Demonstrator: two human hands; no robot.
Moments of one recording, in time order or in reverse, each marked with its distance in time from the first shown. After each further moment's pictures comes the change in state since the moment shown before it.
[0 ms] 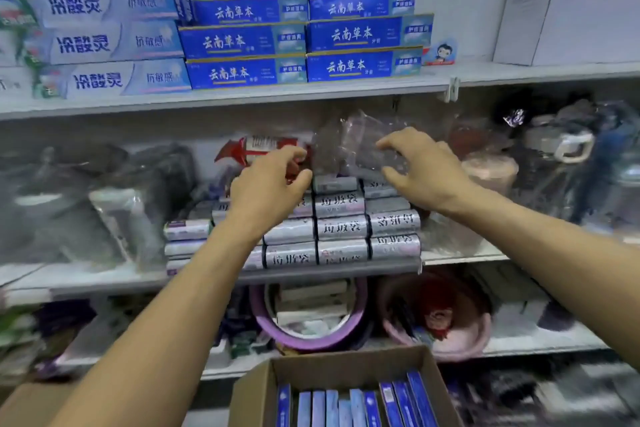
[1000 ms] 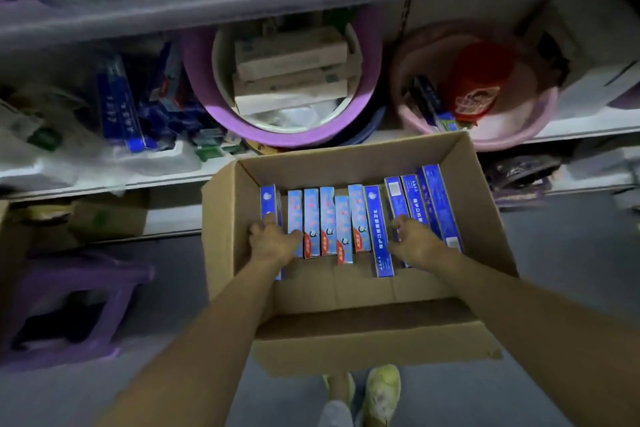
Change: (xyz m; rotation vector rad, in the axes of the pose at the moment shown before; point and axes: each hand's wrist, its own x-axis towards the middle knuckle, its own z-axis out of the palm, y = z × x) left_hand -0.311 -0.192 0.367 -0.077 -0.787 -1.062; right_hand -0.328 0.072 0.418 0.402 -1.017 0.748
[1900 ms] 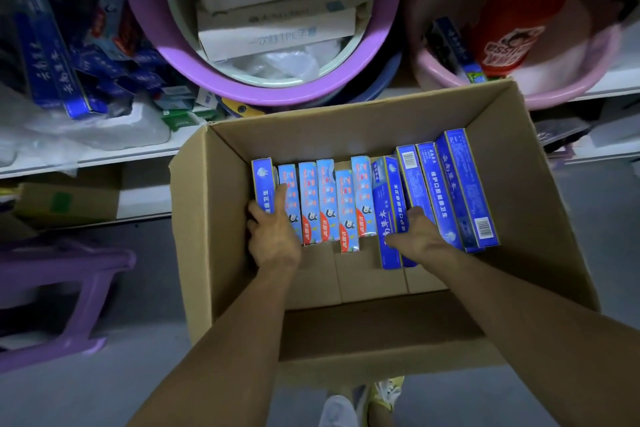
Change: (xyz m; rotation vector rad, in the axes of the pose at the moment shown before) left_hand 0.053 -0.032 0.068 0.380 0.200 0.172; right_hand 0.051 0.025 0.065 0.347 0.058 0.317
